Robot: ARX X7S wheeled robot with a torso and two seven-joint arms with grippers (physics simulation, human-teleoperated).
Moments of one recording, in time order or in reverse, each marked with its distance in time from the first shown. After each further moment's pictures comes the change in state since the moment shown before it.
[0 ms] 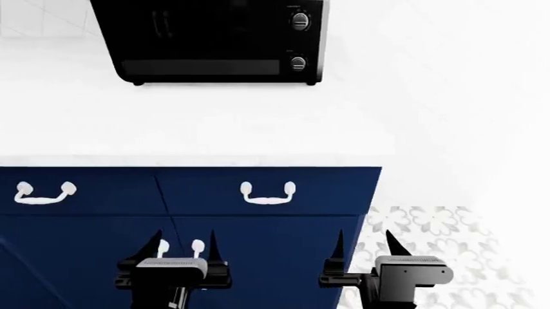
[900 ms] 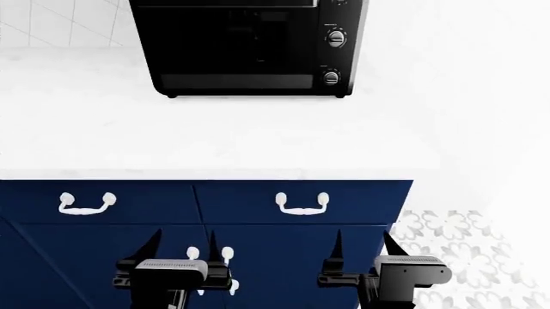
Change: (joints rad) left arm 0.005 -0.064 0.068 0.015 -0.044 0.014 -0.061; right arm 0.010 0.049 -0.065 0.014 0.080 -0.008 0.053
